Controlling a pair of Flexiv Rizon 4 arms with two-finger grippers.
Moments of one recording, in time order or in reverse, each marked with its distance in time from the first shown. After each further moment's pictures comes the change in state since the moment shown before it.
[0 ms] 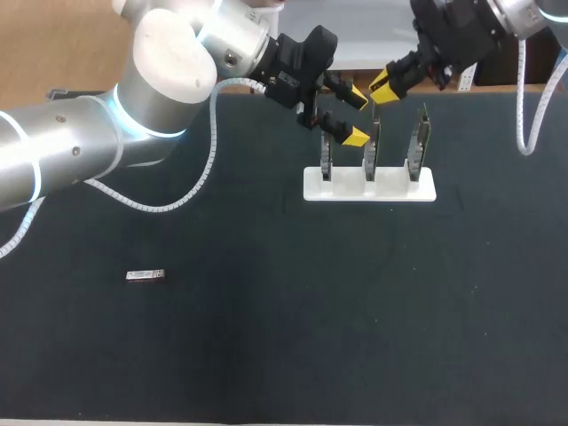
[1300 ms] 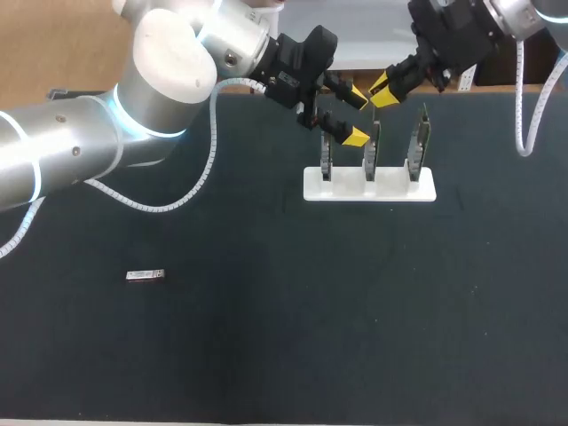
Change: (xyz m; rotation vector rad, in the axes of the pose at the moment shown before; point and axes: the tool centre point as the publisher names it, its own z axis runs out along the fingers) left arm 0.000 0.000 0.000 0.000 0.000 0.000; right arm 0.008 0.000 0.006 -0.018 0.017 0.017
